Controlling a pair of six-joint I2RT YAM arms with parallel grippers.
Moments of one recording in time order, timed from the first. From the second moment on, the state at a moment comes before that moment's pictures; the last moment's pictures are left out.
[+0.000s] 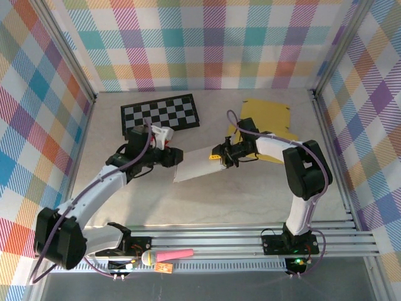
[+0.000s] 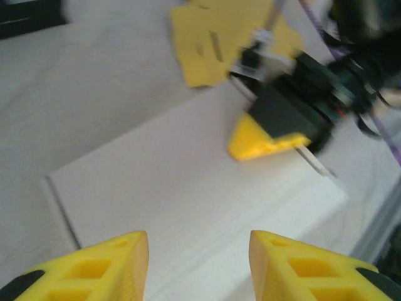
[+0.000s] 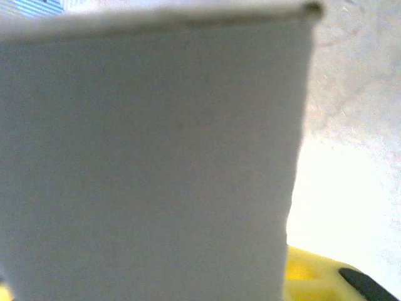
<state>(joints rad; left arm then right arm) -0.44 1.18 0.86 -0.37 0.42 -0.22 0.38 1.86 1.13 -0.39 -1.00 0.98</state>
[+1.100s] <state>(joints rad) -0.76 1.35 0.94 -0.58 0.14 0.53 0.35 1.77 1.02 -0.62 -1.16 1.39</state>
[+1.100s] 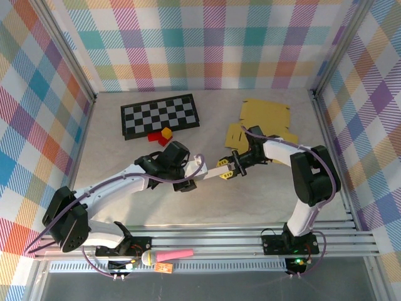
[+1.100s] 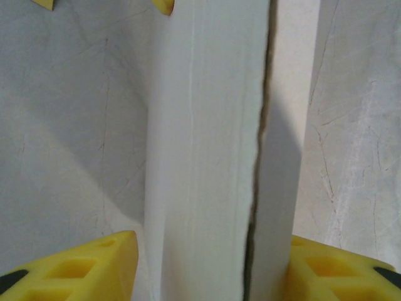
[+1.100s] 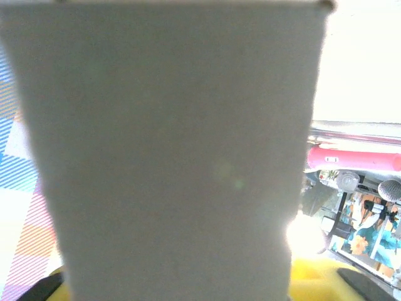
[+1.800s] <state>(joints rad) -0.73 1.51 1.06 -0.56 0.20 0.51 0.25 1.66 1.03 -0.70 -0.87 1.41</state>
